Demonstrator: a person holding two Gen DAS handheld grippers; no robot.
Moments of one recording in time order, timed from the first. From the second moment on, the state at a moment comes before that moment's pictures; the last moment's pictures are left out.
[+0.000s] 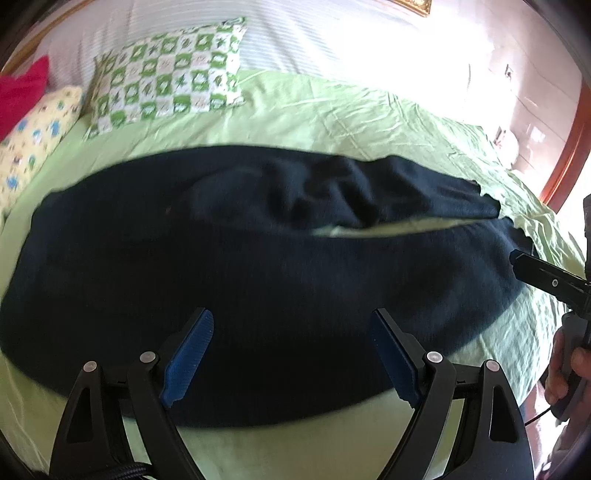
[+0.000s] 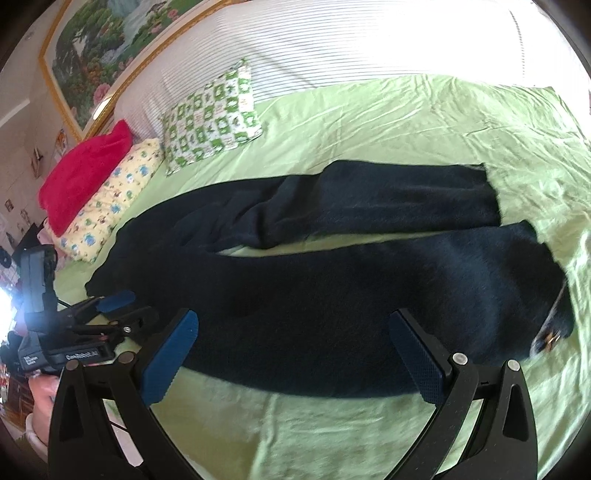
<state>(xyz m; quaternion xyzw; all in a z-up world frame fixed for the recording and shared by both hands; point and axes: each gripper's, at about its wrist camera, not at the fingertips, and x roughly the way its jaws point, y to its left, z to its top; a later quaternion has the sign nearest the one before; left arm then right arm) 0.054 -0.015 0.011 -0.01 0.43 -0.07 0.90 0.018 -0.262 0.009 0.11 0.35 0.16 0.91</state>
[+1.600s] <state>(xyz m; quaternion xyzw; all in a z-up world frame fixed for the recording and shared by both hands) 0.353 -0.114 -0.037 0.17 0.56 -0.31 0.75 0.204 -0.409 0.002 0.16 0.45 0.07 0.87</state>
